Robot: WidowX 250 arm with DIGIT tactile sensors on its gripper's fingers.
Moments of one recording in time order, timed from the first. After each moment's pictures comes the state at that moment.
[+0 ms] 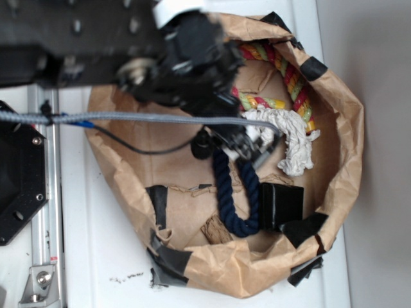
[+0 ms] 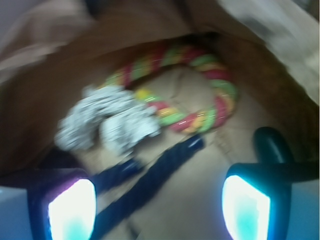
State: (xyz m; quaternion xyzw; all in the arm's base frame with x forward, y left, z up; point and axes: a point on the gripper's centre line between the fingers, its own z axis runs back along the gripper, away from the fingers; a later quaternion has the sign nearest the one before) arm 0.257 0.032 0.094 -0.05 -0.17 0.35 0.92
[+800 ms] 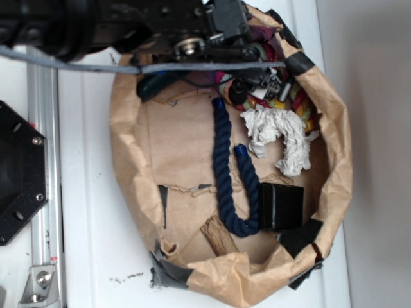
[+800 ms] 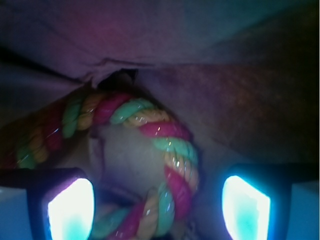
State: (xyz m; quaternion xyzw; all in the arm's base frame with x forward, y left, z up) arm 0.283 0.091 0.049 -0.01 -0.16 0.47 0.87
